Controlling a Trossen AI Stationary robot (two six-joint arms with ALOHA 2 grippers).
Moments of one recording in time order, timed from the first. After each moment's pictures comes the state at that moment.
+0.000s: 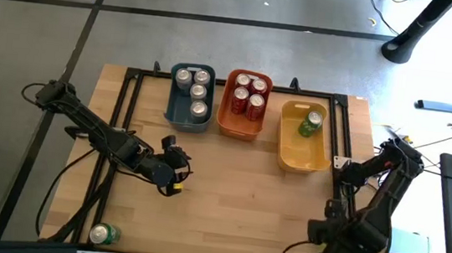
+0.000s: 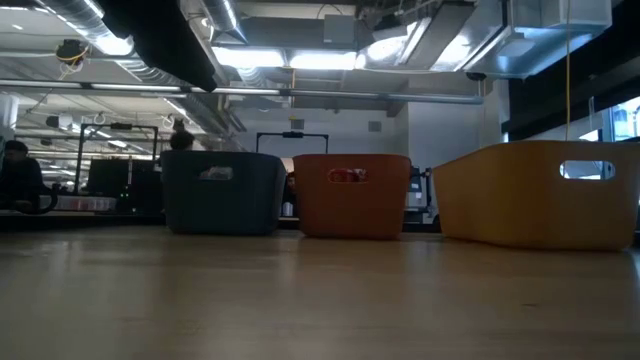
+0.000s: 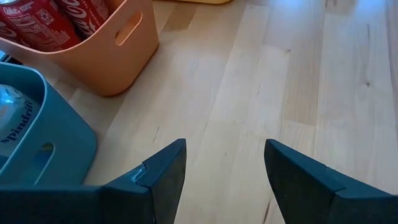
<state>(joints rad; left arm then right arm) -0.46 1.31 0.92 -0.52 -0.61 -0.52 0.98 1.60 1.54 -1.49 -0.10 1.04</state>
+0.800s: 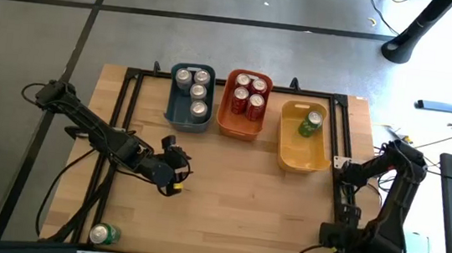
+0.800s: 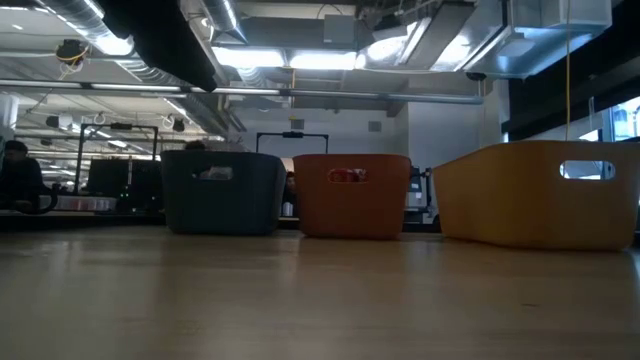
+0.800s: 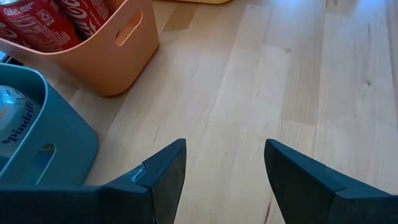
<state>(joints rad) -0.46 1.31 0.92 -0.52 -0.61 -0.52 1.13 1.60 1.49 -1.54 -0.07 1.26</state>
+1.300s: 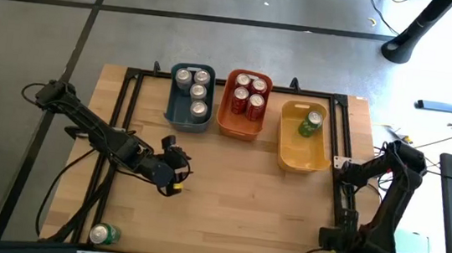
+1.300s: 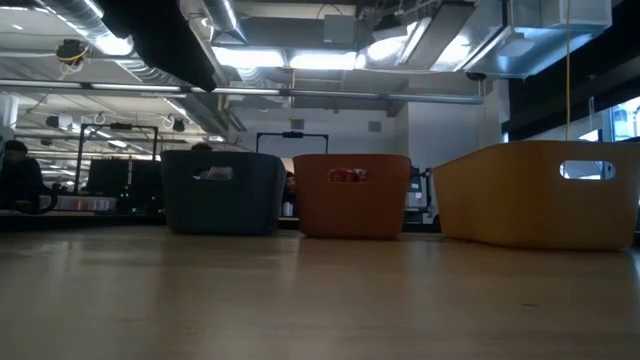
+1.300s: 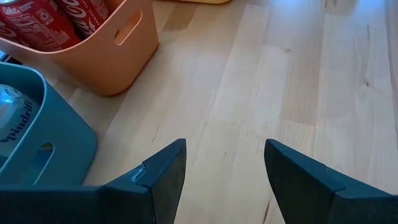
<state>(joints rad) -0.46 1.31 0.92 -0.52 -0.61 -0.52 1.17 1.60 1.28 -1.37 -0.15 1.24</state>
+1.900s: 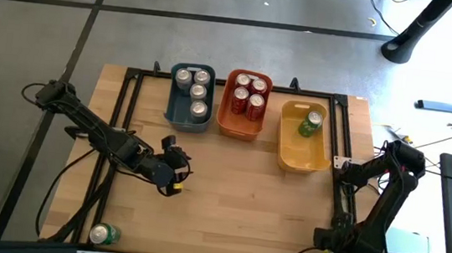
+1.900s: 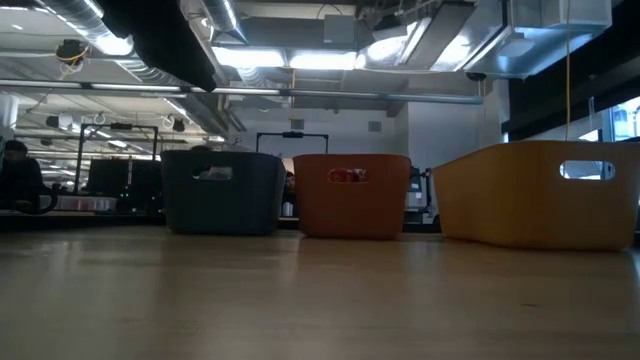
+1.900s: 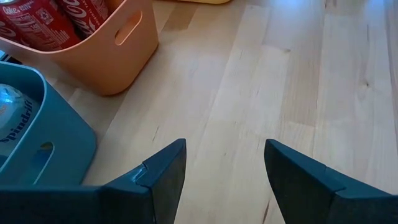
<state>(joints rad) -0.46 1.31 0.92 -0.52 -0.61 -0.53 1.18 1.60 1.13 -1.14 -0.16 1.30</state>
